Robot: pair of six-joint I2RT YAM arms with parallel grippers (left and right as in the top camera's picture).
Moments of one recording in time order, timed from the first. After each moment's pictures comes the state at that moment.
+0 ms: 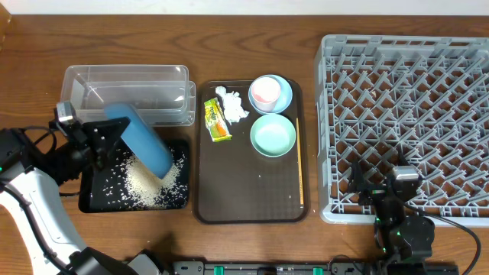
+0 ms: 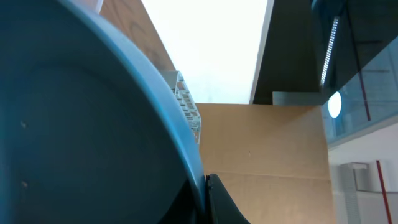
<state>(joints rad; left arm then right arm) 0.74 1.35 1.05 -1.06 1.41 -0.17 0.06 0.02 0.01 -0.07 -0.03 0.06</state>
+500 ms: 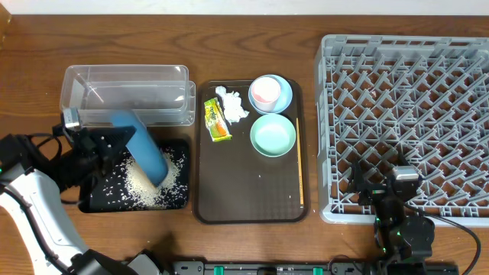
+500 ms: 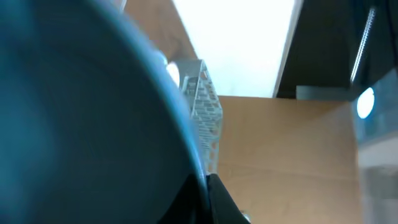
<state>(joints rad) 0.74 1.34 1.05 -1.28 1.31 0.02 0.06 0.02 0.01 -0.07 -0.03 0.06</state>
